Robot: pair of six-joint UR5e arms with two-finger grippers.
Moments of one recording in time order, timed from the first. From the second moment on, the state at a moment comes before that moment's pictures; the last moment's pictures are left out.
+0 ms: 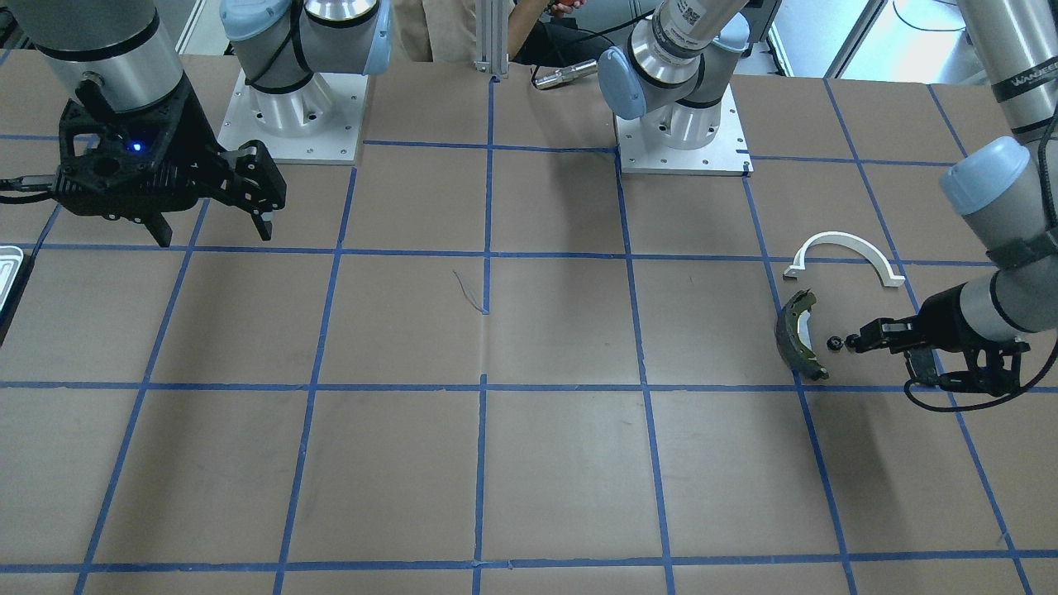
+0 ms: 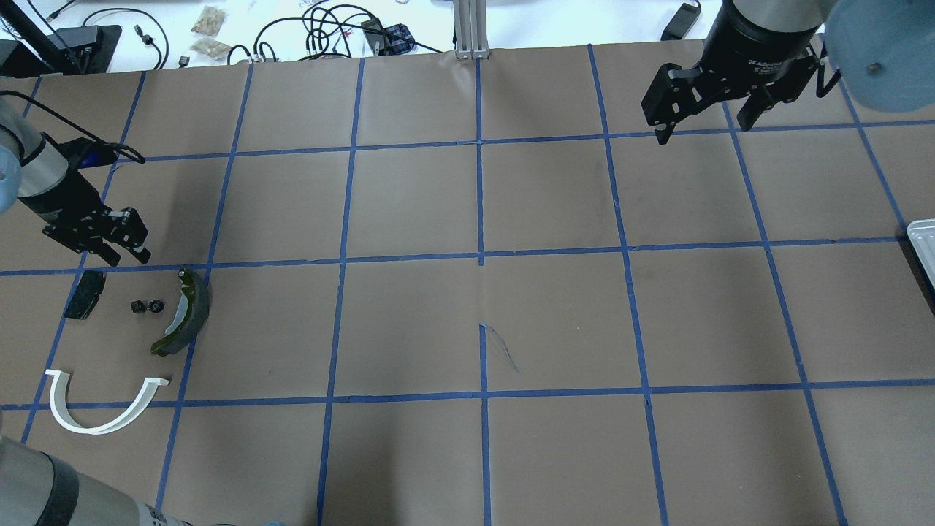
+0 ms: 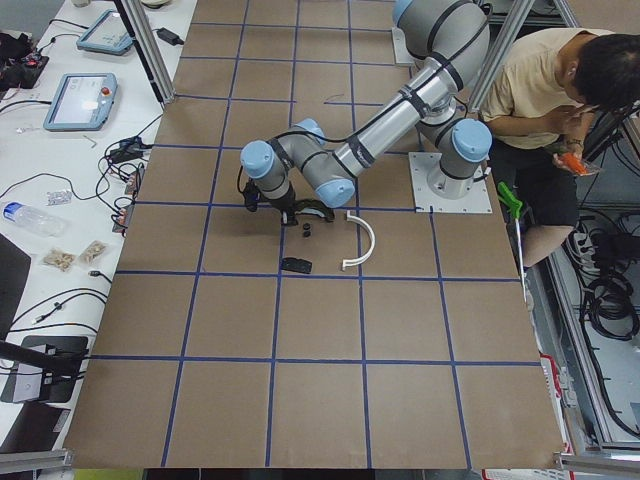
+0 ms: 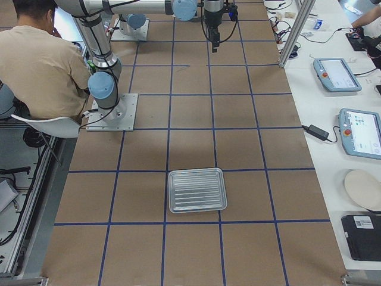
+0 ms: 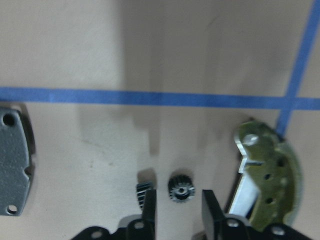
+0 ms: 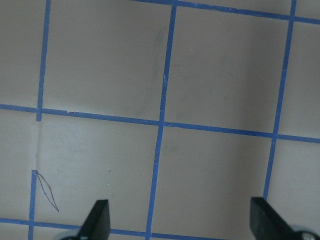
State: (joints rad) left arm -1.03 -1.94 -1.65 -1.34 1.60 0.53; right arm 1.55 -1.53 1.53 -1.64 -1.59 -0.14
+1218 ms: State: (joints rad) left arm -1.50 -1.77 -1.39 -1.65 1.58 0.28; right arm 1.55 -1.53 1.53 -1.64 -1.59 -0.14
